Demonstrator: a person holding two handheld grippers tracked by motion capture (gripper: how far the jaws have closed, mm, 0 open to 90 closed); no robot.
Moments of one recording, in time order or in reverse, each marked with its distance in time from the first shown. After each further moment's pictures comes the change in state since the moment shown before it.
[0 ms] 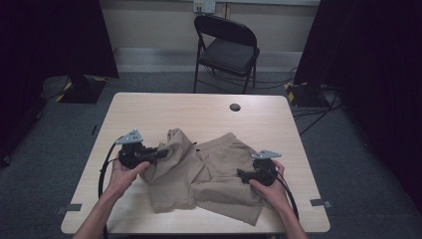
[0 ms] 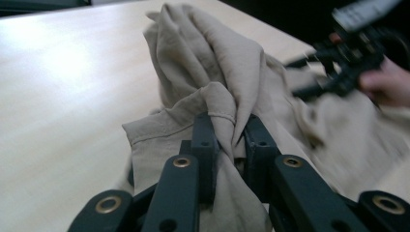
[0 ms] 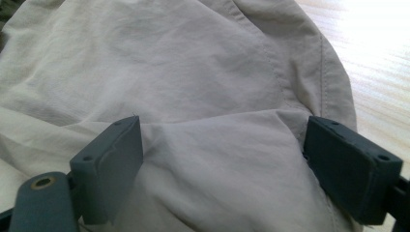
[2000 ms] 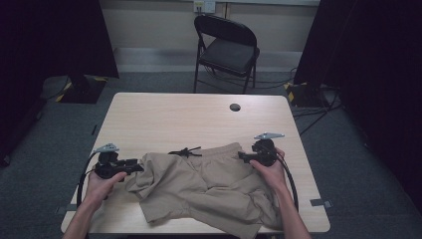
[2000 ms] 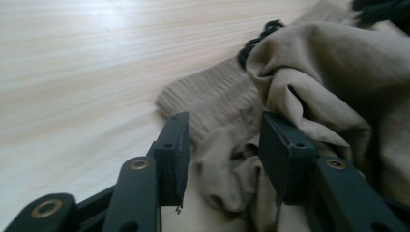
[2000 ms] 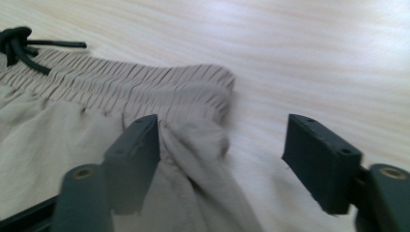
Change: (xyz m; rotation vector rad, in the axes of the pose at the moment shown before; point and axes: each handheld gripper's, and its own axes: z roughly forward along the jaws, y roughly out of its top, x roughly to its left) left arm 0.059 -0.063 -0.035 0.093 0.130 -0.267; right arm -0.029 0.043 0.017 -0.007 0.078 0.098
